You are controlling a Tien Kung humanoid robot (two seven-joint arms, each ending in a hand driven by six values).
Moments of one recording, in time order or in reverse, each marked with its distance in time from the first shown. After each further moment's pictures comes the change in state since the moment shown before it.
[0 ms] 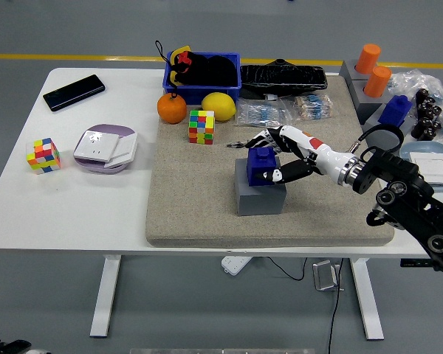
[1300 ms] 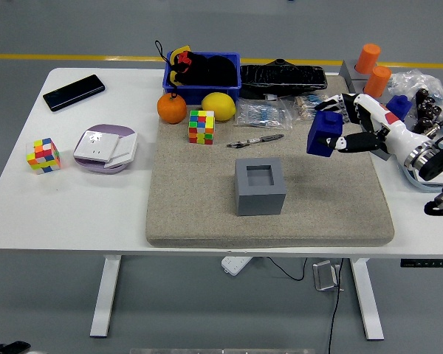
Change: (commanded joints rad) left arm 0.006 -0.002 0.003 0.003 -0.011 0.000 -0.001; right arm -0.147 -0.123 0.324 0.072 -0.052 0.010 -0.028
